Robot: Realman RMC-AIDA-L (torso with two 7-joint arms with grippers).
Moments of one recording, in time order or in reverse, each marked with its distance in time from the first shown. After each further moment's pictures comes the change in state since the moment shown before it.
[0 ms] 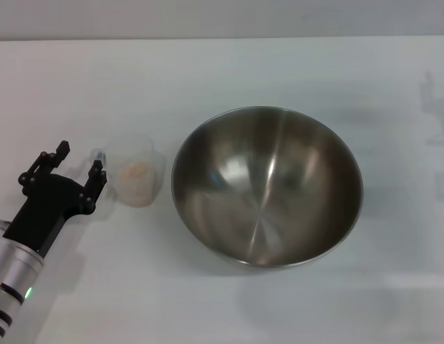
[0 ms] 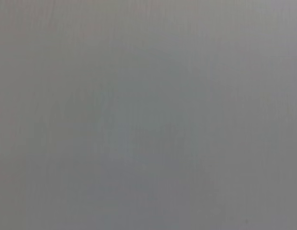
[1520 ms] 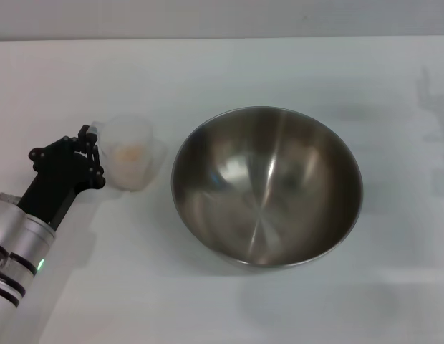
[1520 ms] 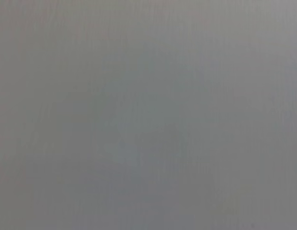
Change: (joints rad) left arm -0.065 -0.003 -0.054 -0.029 -0.001 -0.053 -0.011; right arm 0.017 0.000 0.005 0.004 0.000 -0.006 0.000
